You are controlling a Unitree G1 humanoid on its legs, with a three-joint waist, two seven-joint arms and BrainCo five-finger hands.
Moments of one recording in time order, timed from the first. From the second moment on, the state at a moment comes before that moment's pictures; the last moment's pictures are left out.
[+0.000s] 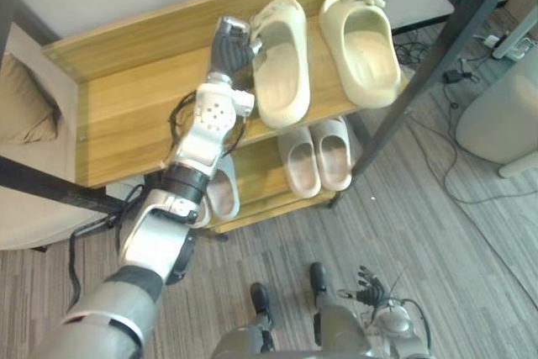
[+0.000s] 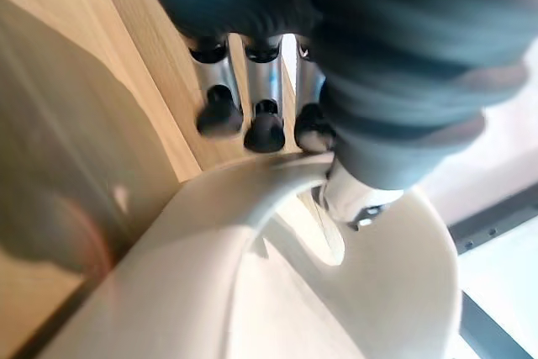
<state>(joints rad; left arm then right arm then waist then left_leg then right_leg) -1.01 0.26 -0.19 0.58 -0.04 -0.08 0.28 0.06 -0.17 -0.01 0.78 -0.11 -0.06 -0.05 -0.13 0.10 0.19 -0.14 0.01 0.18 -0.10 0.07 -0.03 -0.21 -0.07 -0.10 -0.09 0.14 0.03</state>
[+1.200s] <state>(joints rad) -0.72 0.17 -0.20 0.13 -0.26 -0.16 0.30 0.06 -0.19 0.01 0.83 -0.08 -0.06 -0.06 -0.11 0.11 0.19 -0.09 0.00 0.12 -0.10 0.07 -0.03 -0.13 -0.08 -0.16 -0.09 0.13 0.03</state>
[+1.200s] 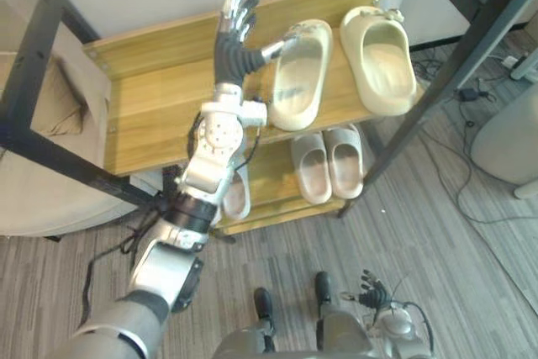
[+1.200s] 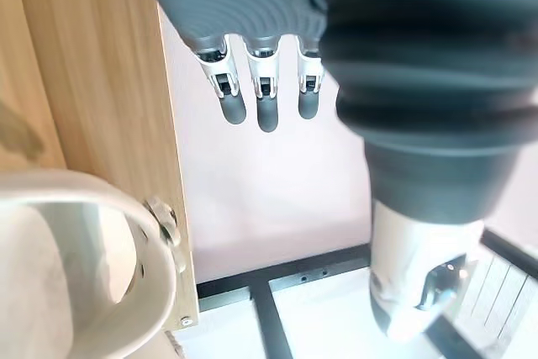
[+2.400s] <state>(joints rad) -0.55 0.09 -0.48 0.15 -0.45 -0.14 0.19 0.03 -0.15 0.05 0.88 -0.08 -0.05 -0.06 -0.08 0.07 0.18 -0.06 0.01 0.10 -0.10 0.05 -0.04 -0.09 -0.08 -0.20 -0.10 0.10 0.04</state>
